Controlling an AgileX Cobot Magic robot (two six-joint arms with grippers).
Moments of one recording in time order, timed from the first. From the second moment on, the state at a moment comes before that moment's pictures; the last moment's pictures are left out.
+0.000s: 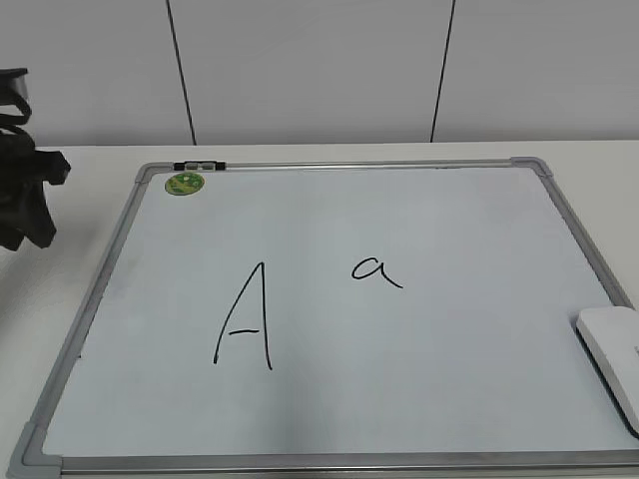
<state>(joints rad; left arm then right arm) -0.10 1.72 -1.28 -0.14 1.02 -0.04 0.00 -0.02 -0.49 -0.01 1.14 0.04</state>
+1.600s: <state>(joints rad) -0.10 2.10 -1.44 -0.12 0.92 -0.03 0.00 -0.02 -0.49 -0.01 1.14 0.04</state>
